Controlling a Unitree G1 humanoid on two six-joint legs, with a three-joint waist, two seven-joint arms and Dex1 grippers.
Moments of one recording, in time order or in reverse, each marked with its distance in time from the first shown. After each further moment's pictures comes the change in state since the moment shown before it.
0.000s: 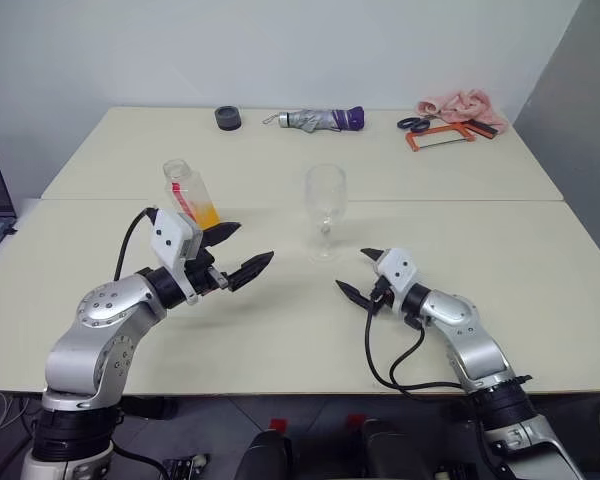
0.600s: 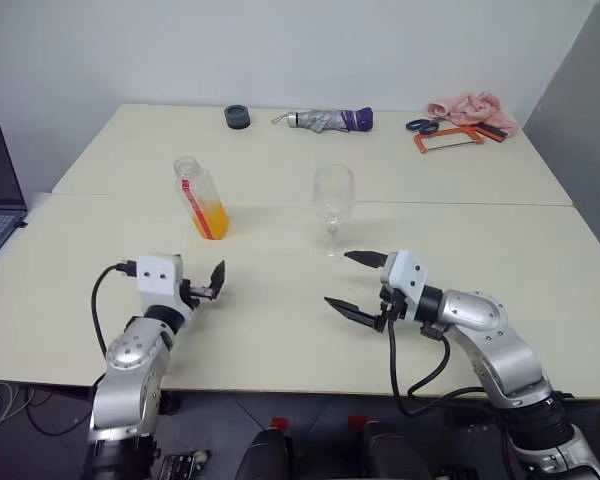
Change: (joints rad) left arm 0.046 -0.209 0.066 0.248 0.279 -0.210 0.398; right arm 0.039 -0.084 0.027 -0.329 0.155 0.166 0.131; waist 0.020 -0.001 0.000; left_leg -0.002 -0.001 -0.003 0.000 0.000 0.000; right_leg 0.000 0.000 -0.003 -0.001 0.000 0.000
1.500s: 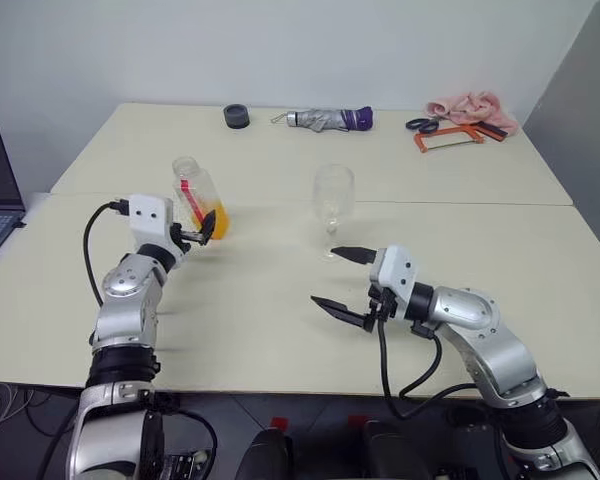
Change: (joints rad) left arm -0.412 0.080 -0.008 0.530 0.037 -0.180 -0.125; right arm -0.034 0.013 0.033 -0.054 0.007 0.045 -0.023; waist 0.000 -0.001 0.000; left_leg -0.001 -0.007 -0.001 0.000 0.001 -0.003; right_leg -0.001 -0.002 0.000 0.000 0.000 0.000
